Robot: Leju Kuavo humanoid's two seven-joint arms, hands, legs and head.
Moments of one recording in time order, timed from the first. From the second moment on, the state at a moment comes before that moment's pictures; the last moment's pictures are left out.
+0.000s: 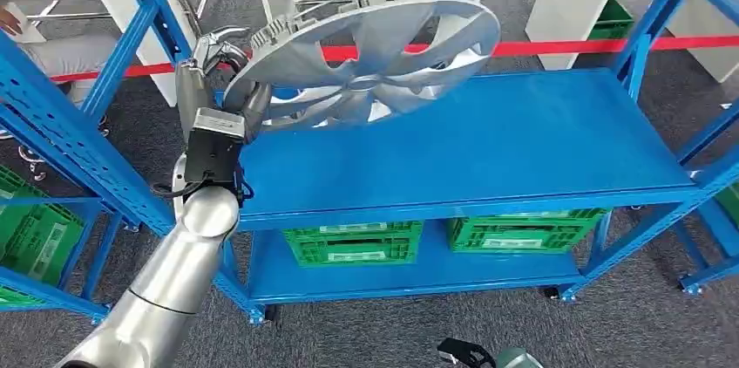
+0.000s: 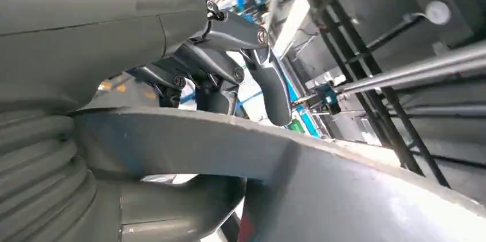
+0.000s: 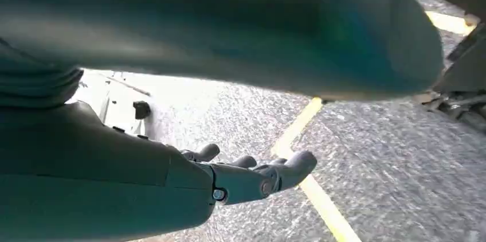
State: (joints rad) left arm -0.76 -0.26 -0.42 -0.92 -0.35 0.54 -0.64; right arm -0.22 0.02 -0.62 -0.19 1.01 0.50 0.31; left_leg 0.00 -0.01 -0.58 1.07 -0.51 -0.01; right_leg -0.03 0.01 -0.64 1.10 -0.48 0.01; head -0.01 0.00
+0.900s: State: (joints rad) left arm -0.75 -0.26 -0.43 -0.95 -0.34 0.52 -0.63; right arm -0.23 0.02 -0.63 -0.20 1.02 0.50 0.32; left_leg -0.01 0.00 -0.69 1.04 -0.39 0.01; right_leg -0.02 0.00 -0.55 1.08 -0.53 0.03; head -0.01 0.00
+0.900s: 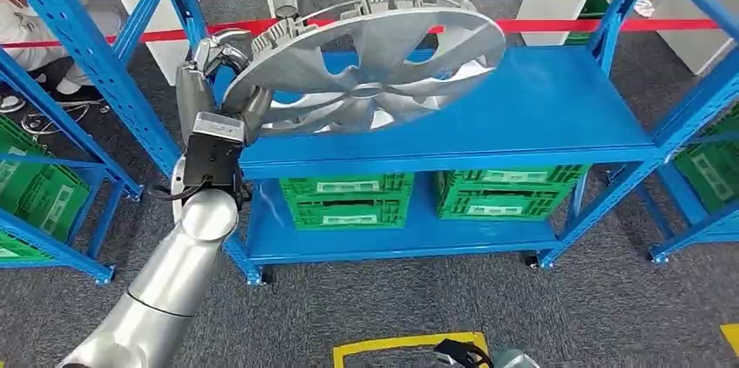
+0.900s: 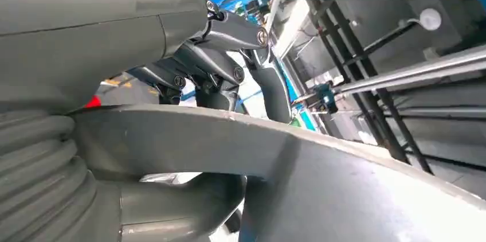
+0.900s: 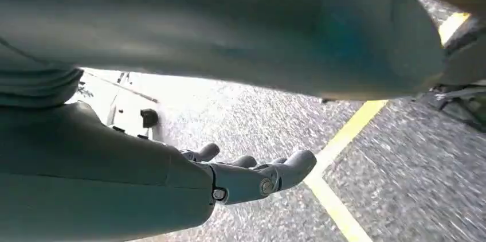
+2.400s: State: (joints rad) left arm -0.73 -0.21 -0.43 -0.92 -0.33 0.50 -0.63; right arm -0.23 0.04 -0.70 -0.20 0.93 0.51 0.04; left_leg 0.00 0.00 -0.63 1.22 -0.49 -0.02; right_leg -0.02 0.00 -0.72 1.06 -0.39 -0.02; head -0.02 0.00
